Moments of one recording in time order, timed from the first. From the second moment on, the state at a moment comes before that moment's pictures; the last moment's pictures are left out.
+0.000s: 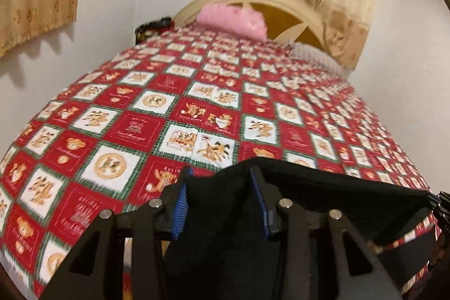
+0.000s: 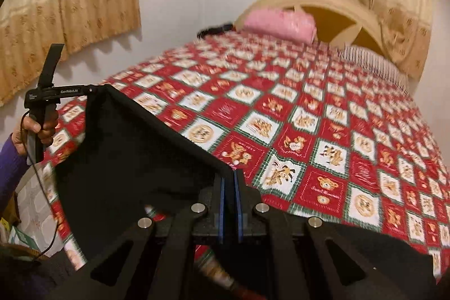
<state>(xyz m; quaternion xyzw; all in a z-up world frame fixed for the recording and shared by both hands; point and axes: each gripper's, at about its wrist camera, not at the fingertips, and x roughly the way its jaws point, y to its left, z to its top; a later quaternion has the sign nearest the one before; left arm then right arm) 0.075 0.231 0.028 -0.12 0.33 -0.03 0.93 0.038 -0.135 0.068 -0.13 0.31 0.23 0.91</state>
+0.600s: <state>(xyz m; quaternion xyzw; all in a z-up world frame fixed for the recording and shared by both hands) -0.060 0.240 -0.061 -0.09 0.38 0.02 0.92 -0.092 -0.125 -0.058 -0.12 0.40 0.27 0.87</state>
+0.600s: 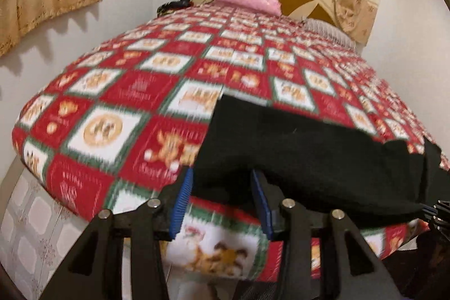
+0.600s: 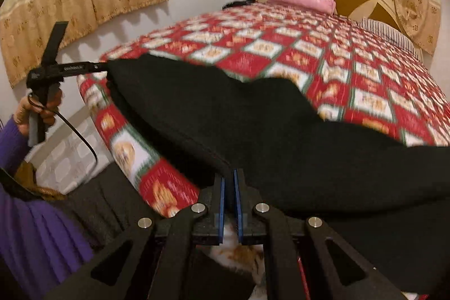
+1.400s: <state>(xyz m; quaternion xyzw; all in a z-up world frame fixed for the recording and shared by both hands) -0.019 0.199 -0.023 -0.03 0.31 0.07 0.95 -0.040 -0.039 -0.045 0.01 0.35 0.36 0.87</state>
